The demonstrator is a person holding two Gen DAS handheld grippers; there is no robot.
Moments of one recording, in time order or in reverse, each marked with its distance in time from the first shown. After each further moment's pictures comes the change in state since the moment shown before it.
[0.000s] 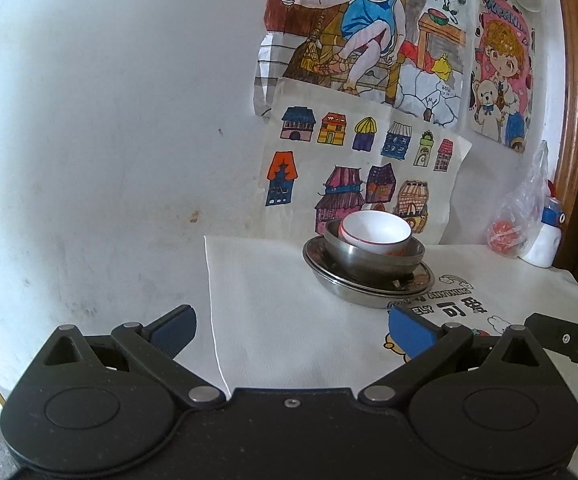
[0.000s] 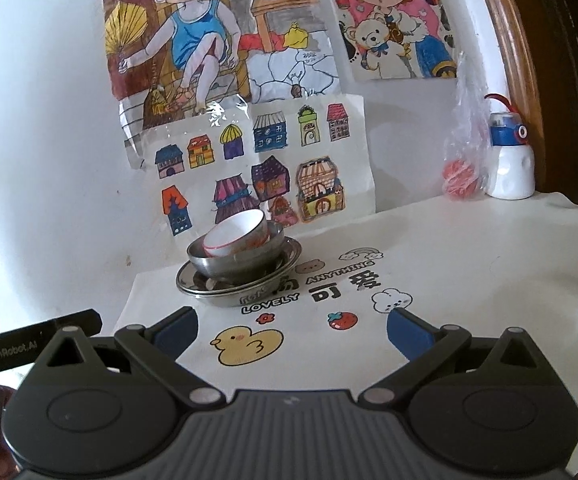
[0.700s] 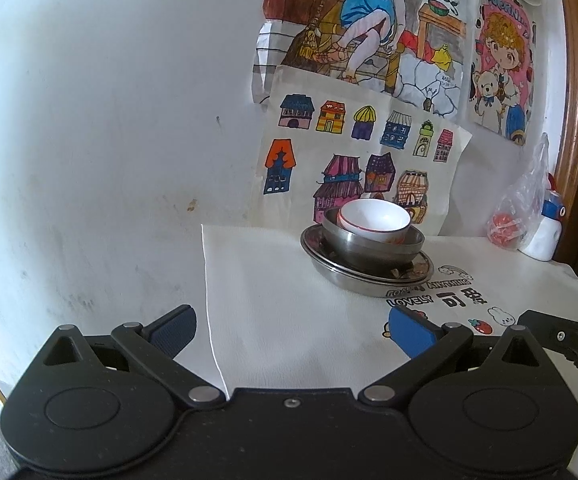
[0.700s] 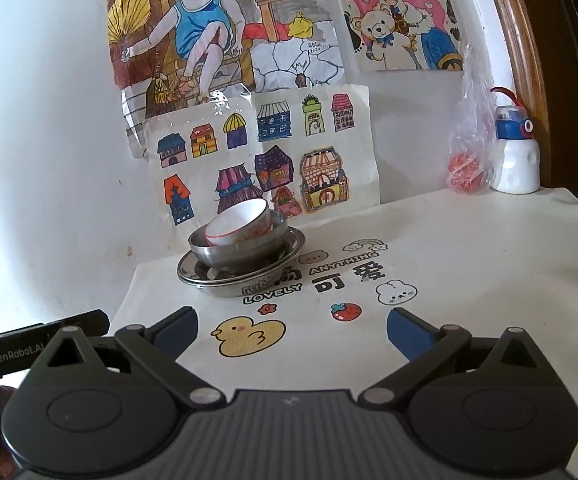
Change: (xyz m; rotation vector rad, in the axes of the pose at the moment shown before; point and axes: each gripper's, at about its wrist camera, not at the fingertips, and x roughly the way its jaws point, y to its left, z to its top) left arm 0.006 -0.001 -0.006 -0.003 0.021 -0.004; right arm 0.004 0.001 -0.001 -0.007 0.024 0.006
